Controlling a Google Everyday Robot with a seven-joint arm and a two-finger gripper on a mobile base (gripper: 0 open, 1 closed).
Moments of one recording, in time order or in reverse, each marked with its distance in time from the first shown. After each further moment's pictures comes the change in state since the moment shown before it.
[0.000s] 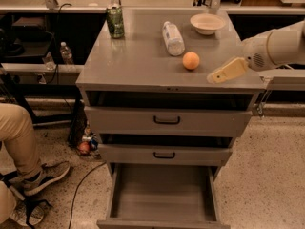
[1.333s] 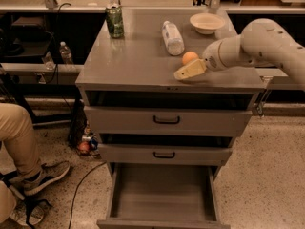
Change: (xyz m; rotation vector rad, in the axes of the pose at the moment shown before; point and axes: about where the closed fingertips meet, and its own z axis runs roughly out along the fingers) arm -0.022 -0.001 0.126 -0.026 -0.052 0.074
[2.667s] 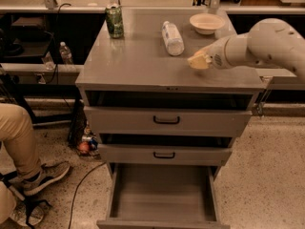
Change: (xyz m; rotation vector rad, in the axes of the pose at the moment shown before) arm -0.015 -0.004 -0.023 0.082 -0.050 -0.013
